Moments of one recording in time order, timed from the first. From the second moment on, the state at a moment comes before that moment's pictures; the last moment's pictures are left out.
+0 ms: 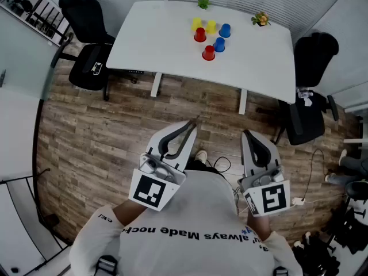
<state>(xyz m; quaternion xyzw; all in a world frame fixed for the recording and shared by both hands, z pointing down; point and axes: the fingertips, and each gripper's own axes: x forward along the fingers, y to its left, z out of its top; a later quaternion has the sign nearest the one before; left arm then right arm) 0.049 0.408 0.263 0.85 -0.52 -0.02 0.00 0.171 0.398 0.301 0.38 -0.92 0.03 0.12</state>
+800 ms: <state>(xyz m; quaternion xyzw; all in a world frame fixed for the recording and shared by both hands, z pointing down) 0.068 0.373 0.265 0.84 -0.54 -0.03 0.00 0.194 0.363 0.299 0.37 -0.92 0.02 0.11</state>
